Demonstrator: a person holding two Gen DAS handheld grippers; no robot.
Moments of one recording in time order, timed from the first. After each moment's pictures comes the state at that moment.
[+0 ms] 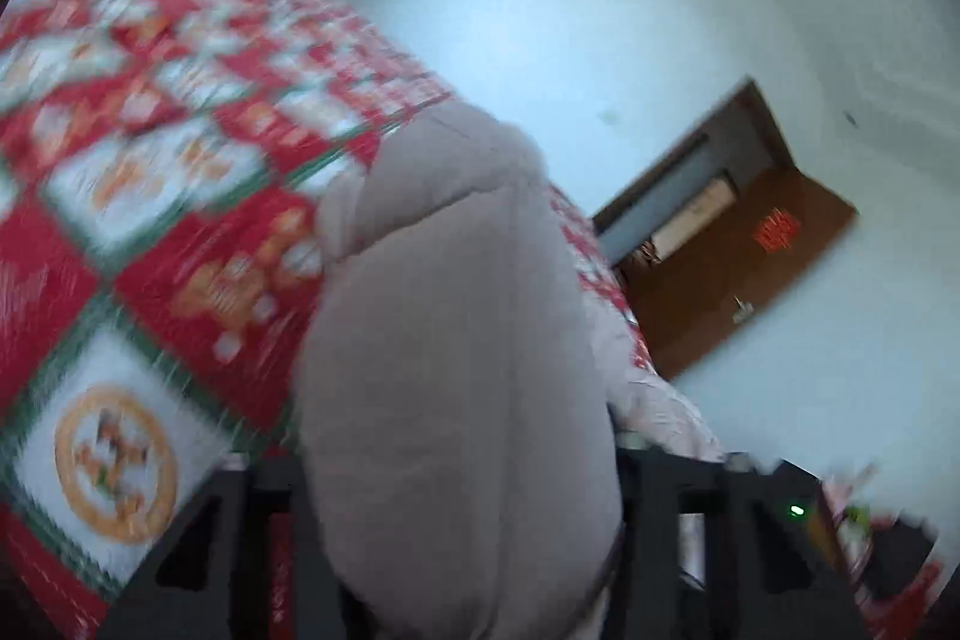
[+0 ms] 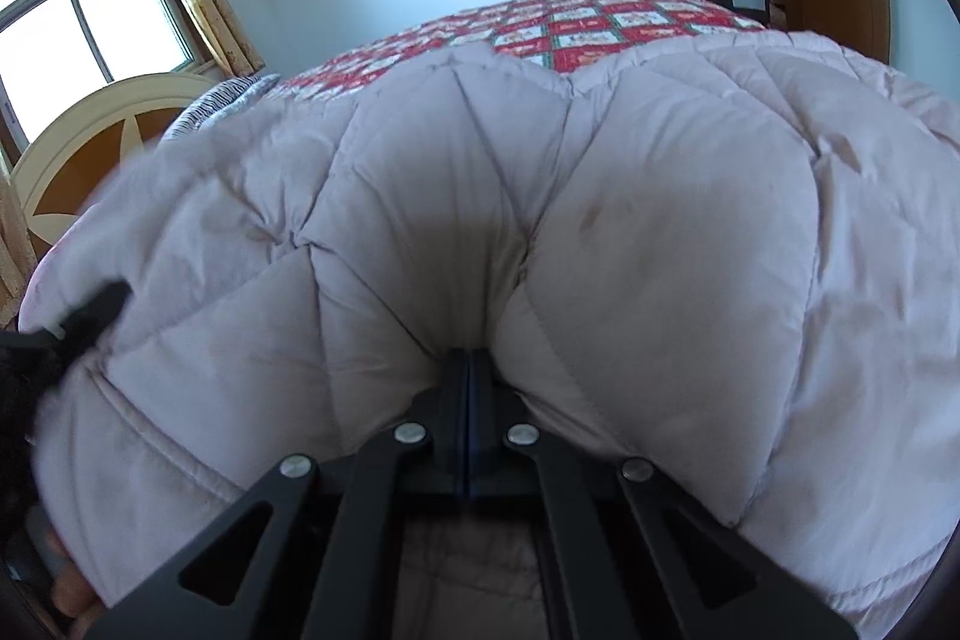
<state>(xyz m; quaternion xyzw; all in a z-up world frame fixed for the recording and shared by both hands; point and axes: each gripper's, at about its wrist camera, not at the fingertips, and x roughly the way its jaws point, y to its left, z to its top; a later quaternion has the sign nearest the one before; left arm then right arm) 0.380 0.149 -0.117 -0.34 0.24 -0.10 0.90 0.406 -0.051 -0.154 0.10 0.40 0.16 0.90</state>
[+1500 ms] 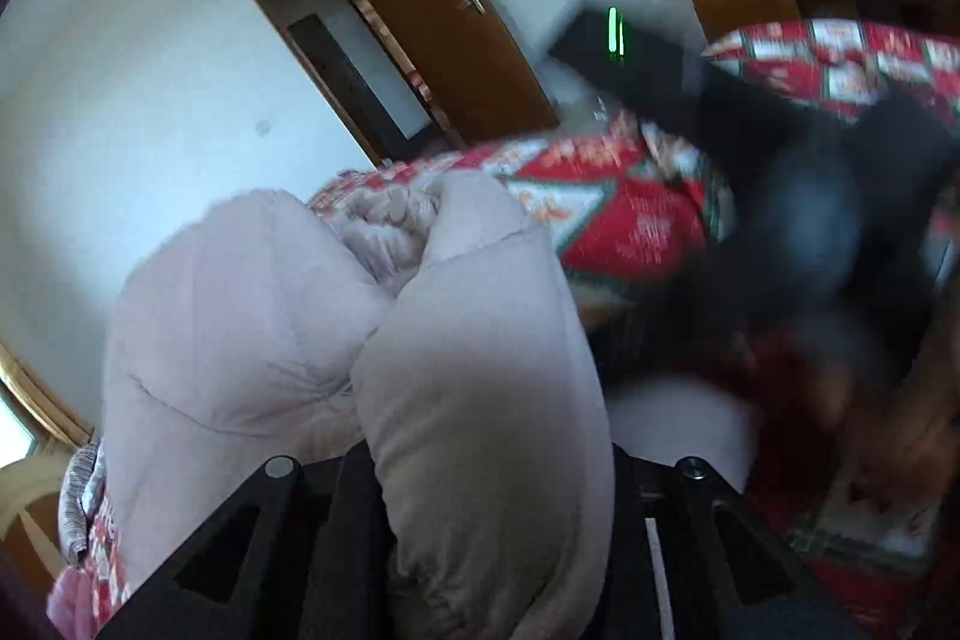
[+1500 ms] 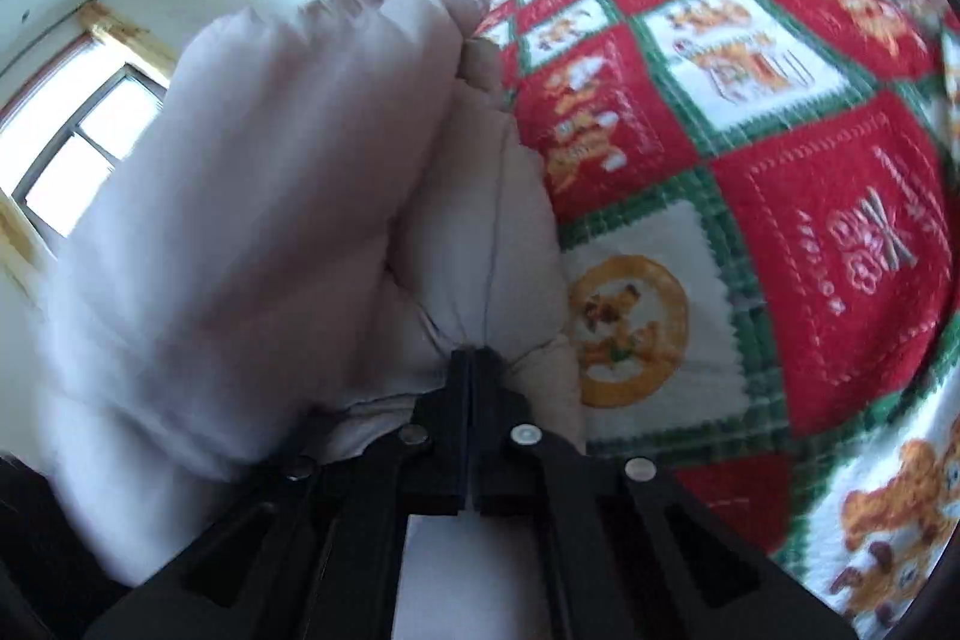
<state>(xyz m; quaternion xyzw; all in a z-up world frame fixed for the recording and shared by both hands) 0.272 -0.121 -0.129 0.34 0.20 -0.27 0.88 0.314 -0.201 -0.168 0.31 0.42 0.22 0.82</state>
